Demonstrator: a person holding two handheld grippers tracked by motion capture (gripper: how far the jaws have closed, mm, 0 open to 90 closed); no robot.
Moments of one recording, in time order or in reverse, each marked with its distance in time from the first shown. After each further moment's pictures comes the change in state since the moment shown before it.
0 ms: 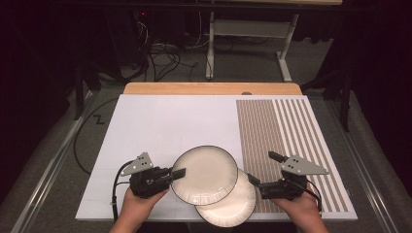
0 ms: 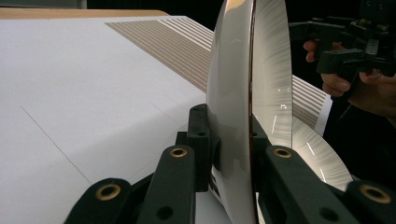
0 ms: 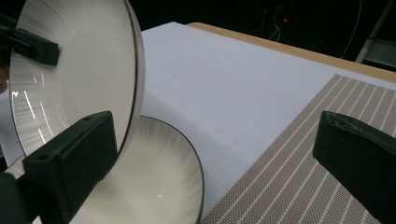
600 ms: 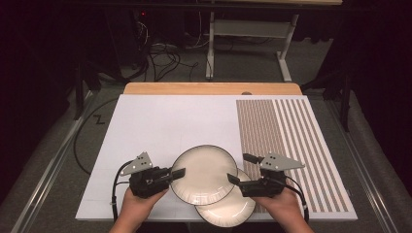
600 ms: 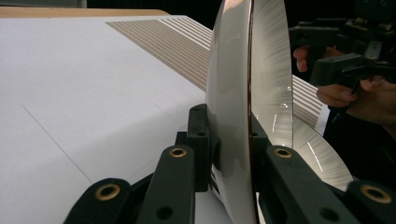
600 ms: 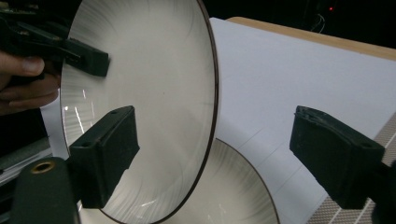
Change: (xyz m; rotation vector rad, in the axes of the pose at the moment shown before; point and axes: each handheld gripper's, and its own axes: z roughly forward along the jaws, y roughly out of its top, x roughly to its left) left arm 0.001 -0.001 -0.001 -0.002 -0.001 -0.004; right arm 0.026 0.011 0.034 0.033 0.140 0.028
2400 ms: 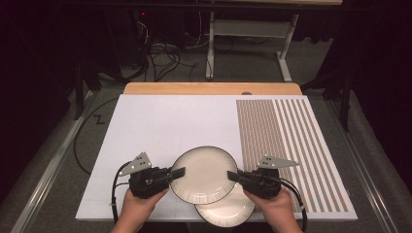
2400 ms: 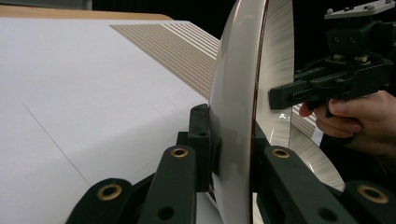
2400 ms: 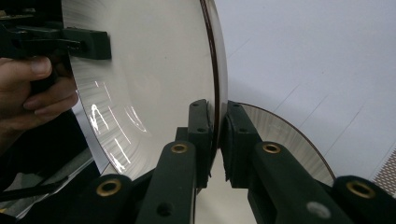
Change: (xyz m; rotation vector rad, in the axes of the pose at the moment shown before) left arm -0.006 0.002 -0.002 -0.027 0.017 -0.023; right arm -0.001 -0.016 0.010 0.077 0.087 0.229
